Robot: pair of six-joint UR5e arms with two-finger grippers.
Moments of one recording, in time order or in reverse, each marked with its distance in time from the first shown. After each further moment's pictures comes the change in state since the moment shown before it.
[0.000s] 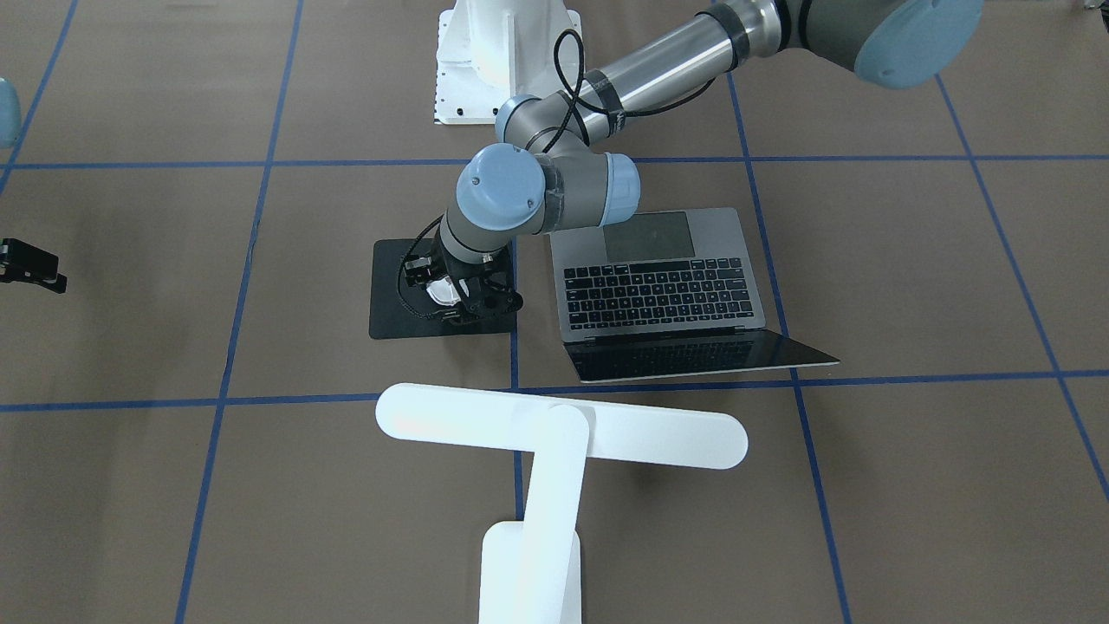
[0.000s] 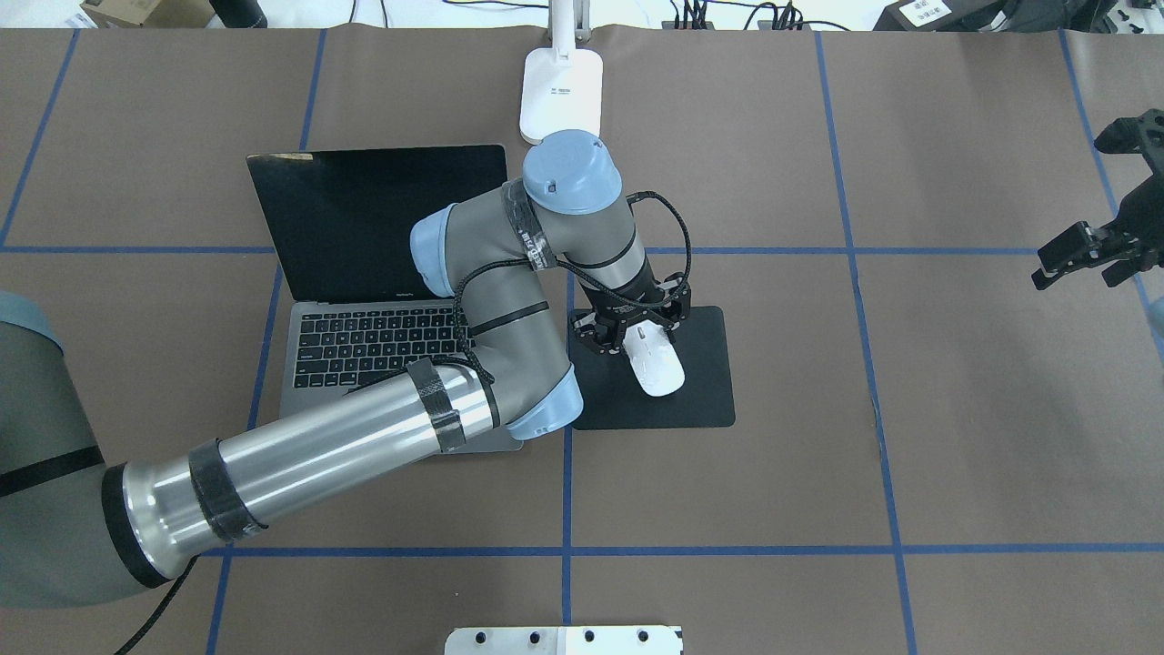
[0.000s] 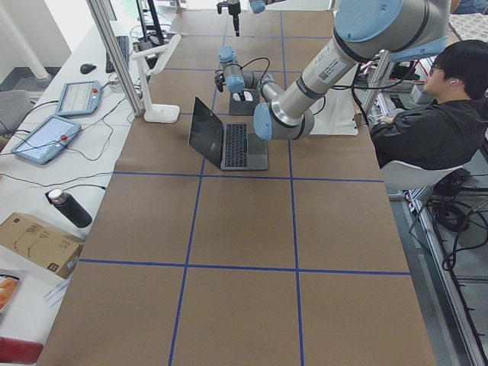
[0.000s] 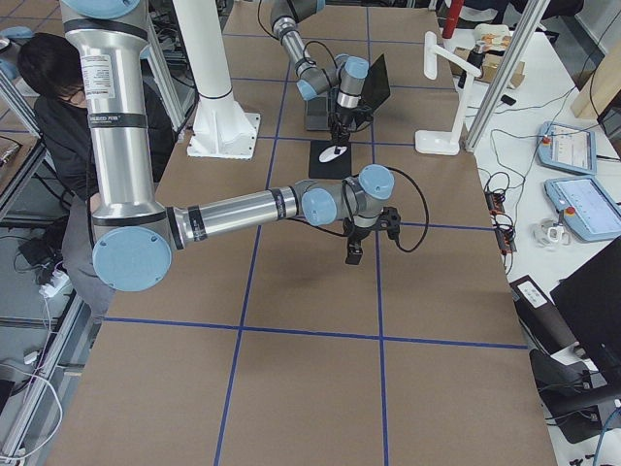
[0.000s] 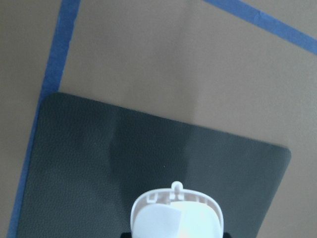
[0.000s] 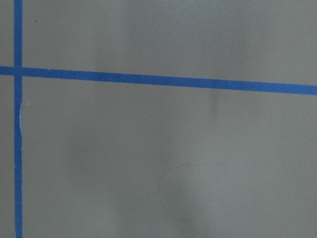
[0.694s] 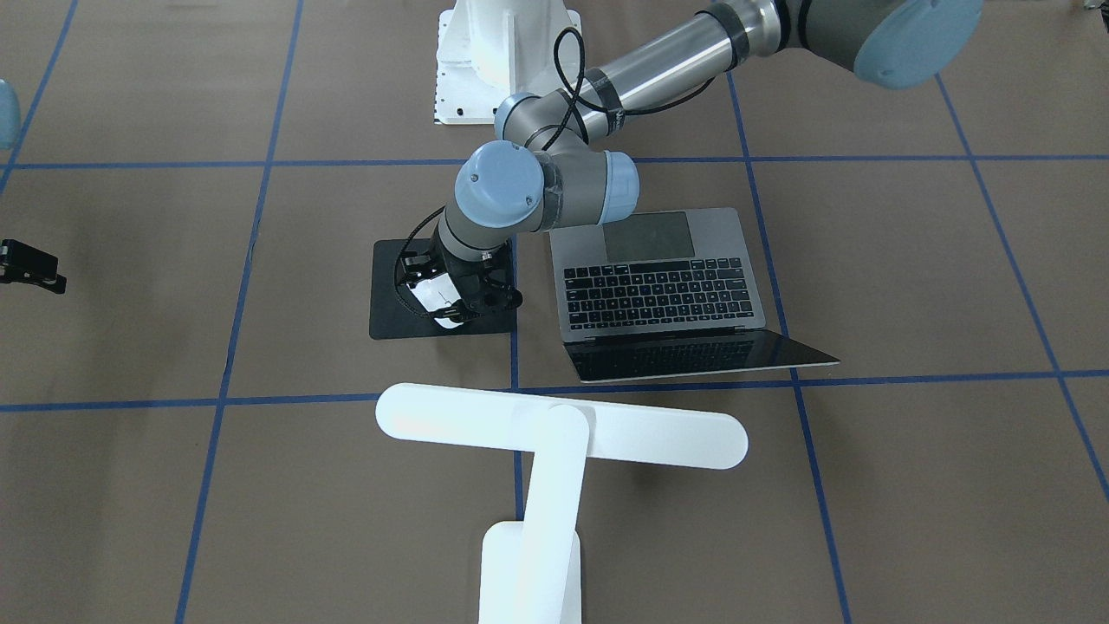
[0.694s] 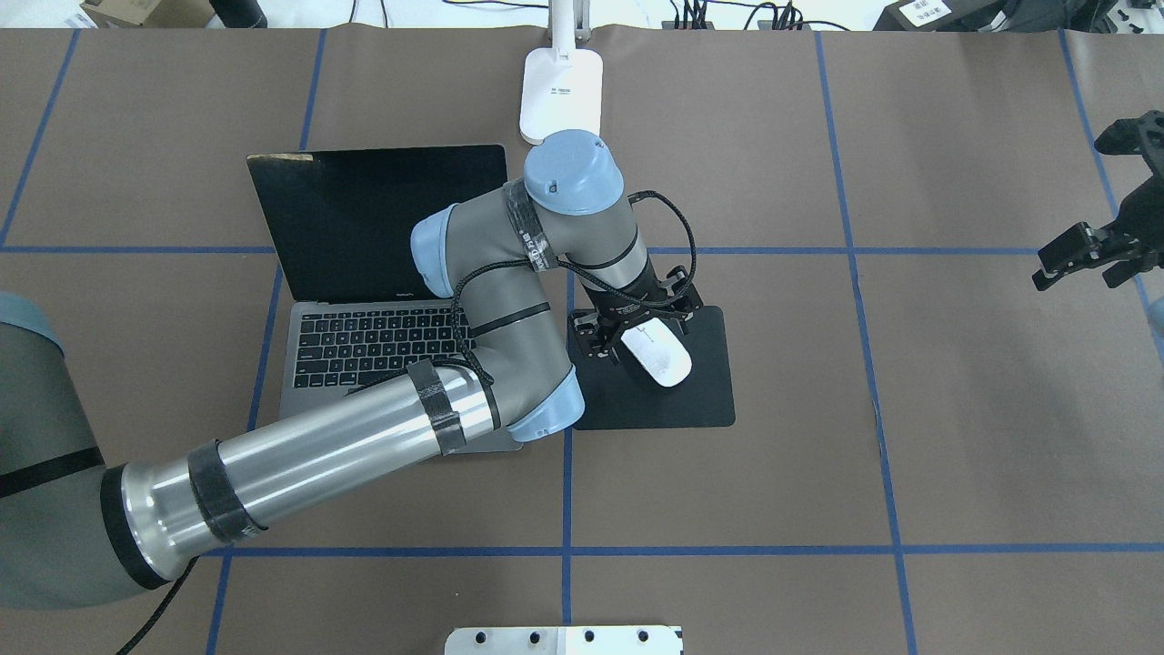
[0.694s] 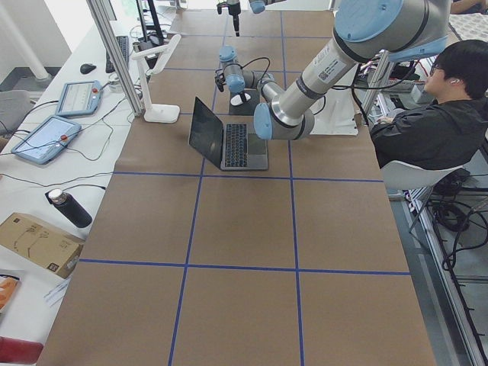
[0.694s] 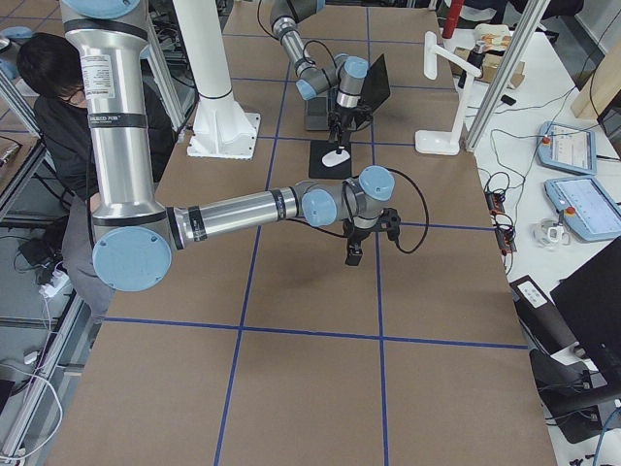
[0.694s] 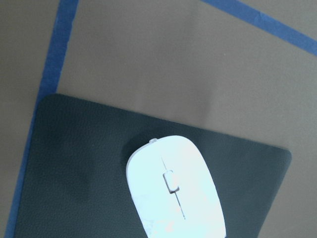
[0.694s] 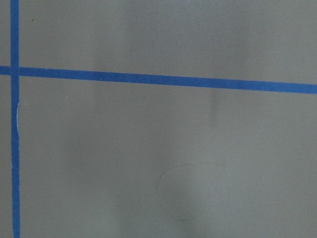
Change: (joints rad) left arm 0.001 0.003 -0.021 0.004 -0.002 -0.037; right arm 0.000 0.000 -0.005 0.000 0.000 0.000
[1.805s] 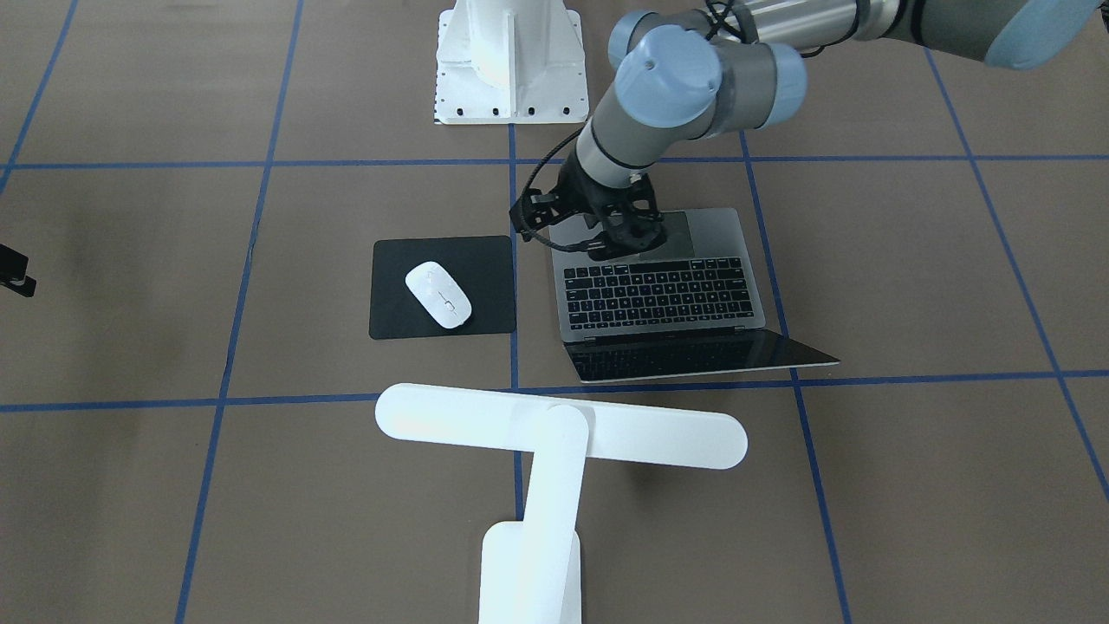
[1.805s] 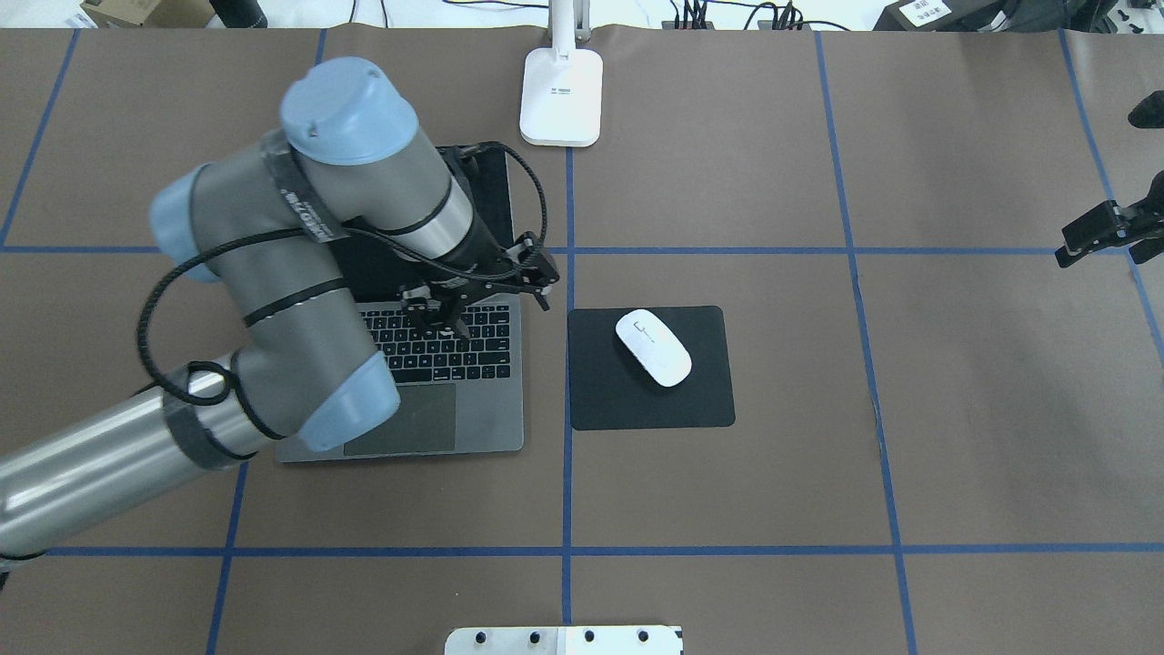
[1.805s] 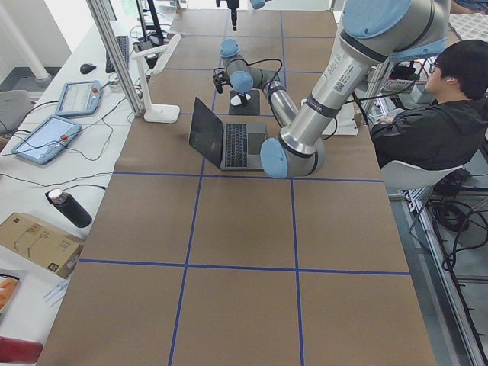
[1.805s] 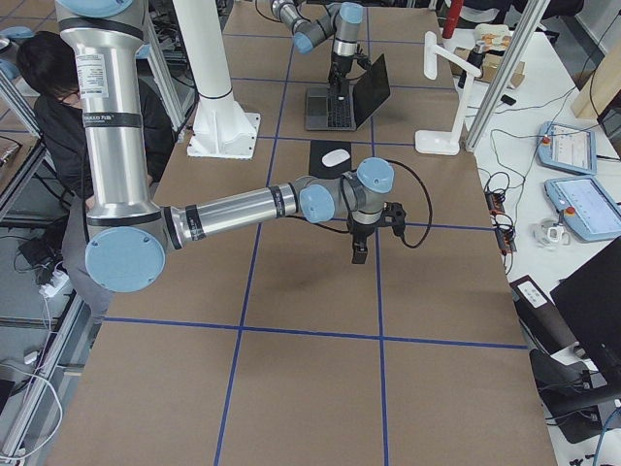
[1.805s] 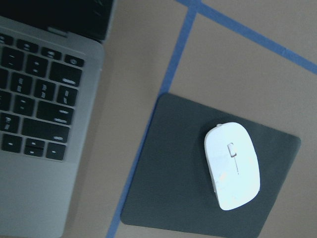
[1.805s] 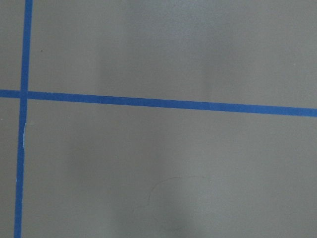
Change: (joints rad) left arm -0.148 0.400 -0.678 0.392 -0.016 0.171; right arm 0.046 -0.012 0.040 0.012 -0.060 0.004
